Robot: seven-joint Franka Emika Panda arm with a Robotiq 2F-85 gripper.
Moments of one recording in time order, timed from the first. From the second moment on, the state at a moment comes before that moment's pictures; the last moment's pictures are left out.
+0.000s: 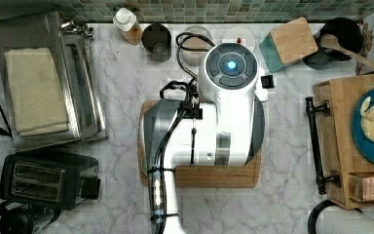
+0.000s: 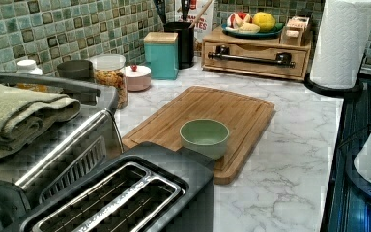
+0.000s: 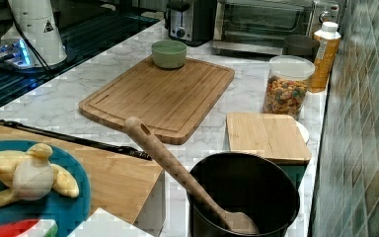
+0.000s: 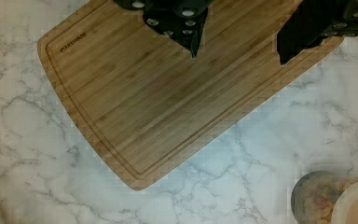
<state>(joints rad) -0.03 0.06 0.00 -1.86 -0.01 0.28 -0.15</state>
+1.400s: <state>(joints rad) -0.10 -0.09 -0.02 -2.18 -0.14 0.47 -1.06</state>
